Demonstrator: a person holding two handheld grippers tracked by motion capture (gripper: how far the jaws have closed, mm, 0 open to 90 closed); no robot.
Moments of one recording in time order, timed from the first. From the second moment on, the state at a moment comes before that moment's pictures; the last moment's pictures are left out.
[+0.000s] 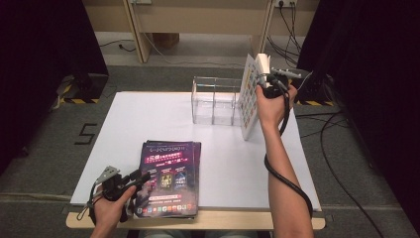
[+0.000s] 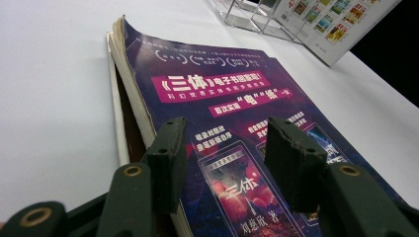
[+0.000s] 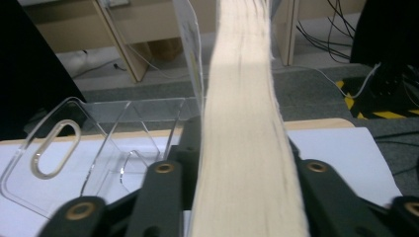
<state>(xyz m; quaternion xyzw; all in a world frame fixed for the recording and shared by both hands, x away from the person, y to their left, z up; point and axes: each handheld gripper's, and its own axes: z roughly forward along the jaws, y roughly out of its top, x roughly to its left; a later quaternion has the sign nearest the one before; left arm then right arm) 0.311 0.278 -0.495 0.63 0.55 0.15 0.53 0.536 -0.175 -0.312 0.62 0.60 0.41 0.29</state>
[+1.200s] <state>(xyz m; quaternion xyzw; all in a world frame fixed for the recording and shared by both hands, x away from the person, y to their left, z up) 0.311 0.277 -0.496 0.63 0.55 0.15 0.52 0.550 -0.171 -0.318 0.59 0.60 0.42 0.34</state>
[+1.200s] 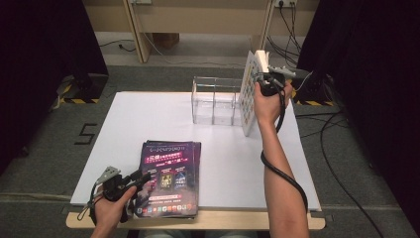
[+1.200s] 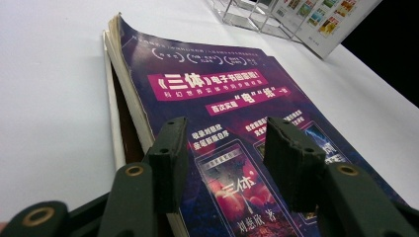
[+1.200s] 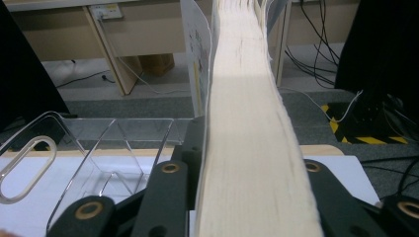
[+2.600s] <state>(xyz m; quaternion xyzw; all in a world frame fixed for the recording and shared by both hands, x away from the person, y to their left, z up) 0.318 0.269 -0.495 0.65 0.54 0.16 0.51 0.510 -0.177 -0.313 0.59 0.60 0.44 0.32</state>
